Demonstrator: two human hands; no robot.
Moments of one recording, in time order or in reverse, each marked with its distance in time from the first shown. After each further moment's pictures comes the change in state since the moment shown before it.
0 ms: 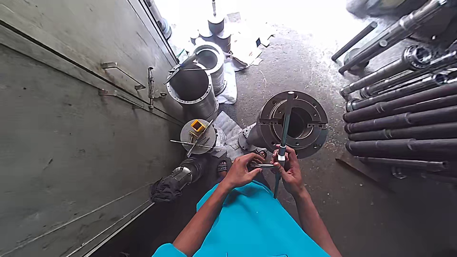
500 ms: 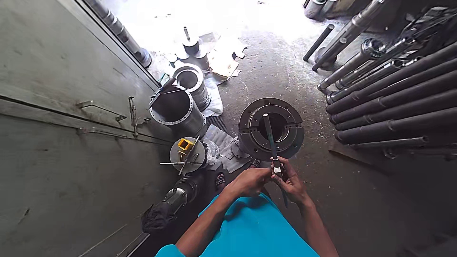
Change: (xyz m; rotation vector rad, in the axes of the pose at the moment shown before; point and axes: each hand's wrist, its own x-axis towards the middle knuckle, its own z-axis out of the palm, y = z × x) left_hand 0.052 0.031 0.042 0.368 -0.569 0.176; right_hand -0.029 -0.002 -0.047 -0.116 0.031 -0.024
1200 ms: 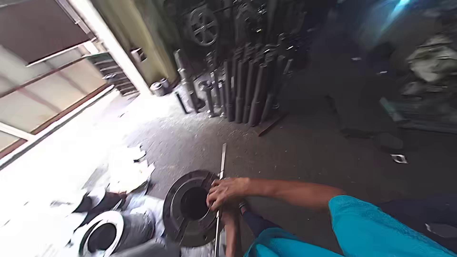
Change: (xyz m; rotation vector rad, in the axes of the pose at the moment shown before) left_hand 0.152 0.025 0.077 0.322 0.354 -0.501; right_hand 0.073 -0.053 -0.112 -1.087 -0.338 -0.309
